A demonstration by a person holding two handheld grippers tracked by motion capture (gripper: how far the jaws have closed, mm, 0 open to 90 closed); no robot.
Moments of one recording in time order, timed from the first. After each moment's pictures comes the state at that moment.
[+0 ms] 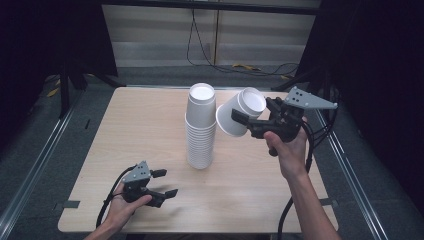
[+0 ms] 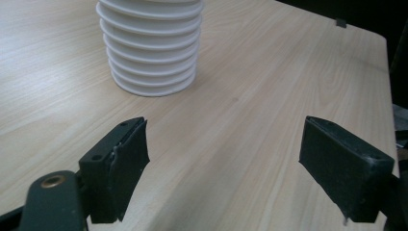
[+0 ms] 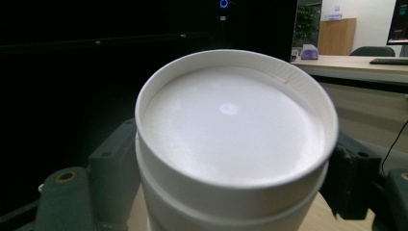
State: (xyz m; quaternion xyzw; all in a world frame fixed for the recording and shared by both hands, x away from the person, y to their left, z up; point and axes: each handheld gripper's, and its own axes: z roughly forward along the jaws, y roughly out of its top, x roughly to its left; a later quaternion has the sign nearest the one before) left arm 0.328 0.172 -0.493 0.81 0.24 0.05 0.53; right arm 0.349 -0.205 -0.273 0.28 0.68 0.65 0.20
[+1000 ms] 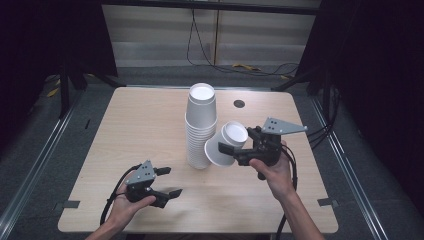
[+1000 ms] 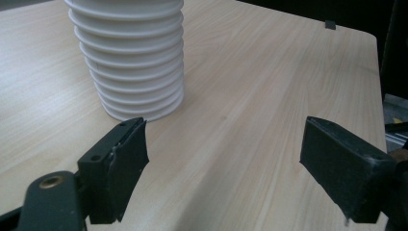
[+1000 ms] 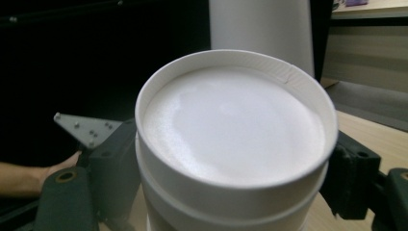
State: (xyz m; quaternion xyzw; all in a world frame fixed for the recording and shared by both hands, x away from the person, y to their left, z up) left arm 0.325 0.159 -0.477 0.81 0.21 0.07 0.54; right arm 0.340 -0.186 -0.347 0.27 0.73 0.62 0.11
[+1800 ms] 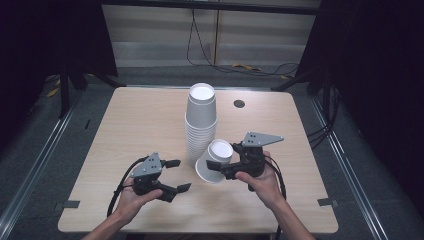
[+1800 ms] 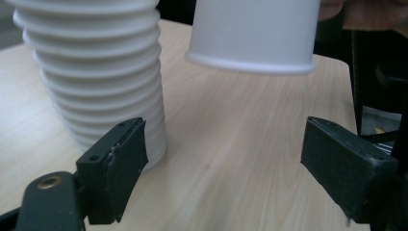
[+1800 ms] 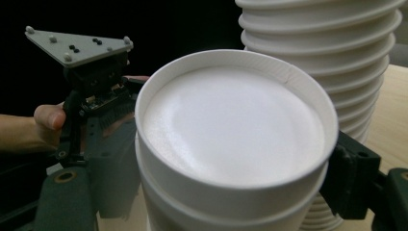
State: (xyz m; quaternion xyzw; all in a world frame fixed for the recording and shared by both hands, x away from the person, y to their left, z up) left arm 0.332 0.135 -0.449 0.80 0.17 0.06 0.57; right arm 0.342 -0.163 -0.394 0.28 0.76 0.59 0.06
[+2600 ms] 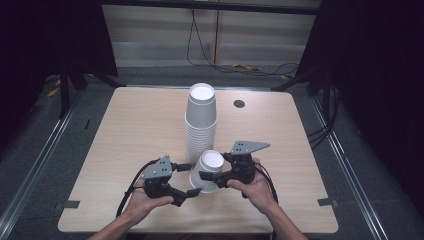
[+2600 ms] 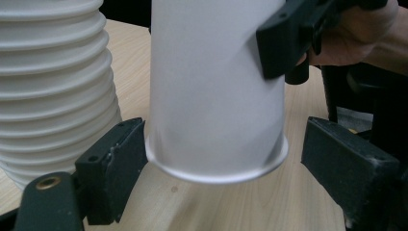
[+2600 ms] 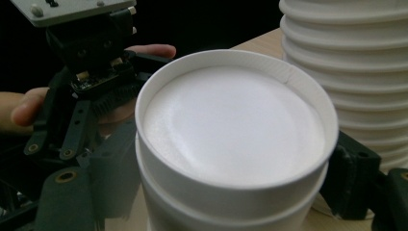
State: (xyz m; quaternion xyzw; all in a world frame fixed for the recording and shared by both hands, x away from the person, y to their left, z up) left arm 0.329 0.115 -0.456 0.80 0.15 0.03 0.58; right arm 0.341 -0.145 -0.423 0.27 0.78 0.56 0.02
